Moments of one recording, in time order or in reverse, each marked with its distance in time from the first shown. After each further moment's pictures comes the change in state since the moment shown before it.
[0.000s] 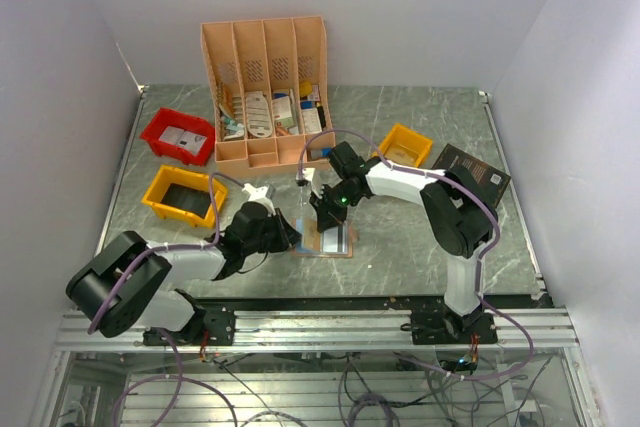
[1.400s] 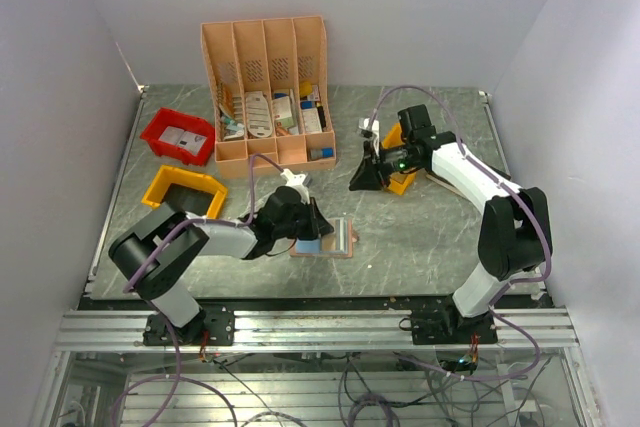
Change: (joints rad) left arm -0.115 0.273 0.270 0.026 0.061 0.045; right arm -0.348 -0.298 -0.008 -0.111 -0.346 -0.161
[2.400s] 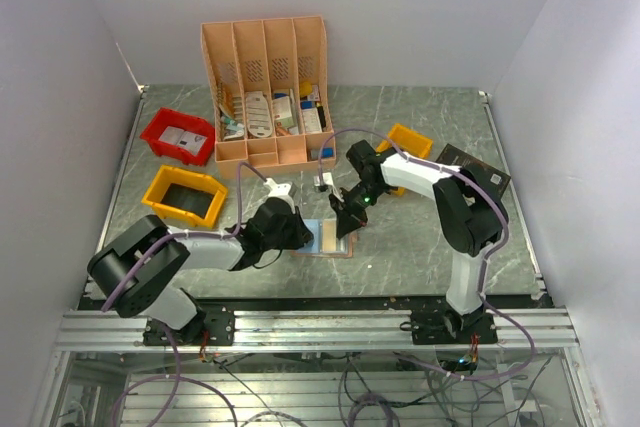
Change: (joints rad) left arm -0.001 -0.153 -0.119 -0.117 -0.176 0.051; right arm 0.236 0.254 0.011 -0.222 0.164 -0.246
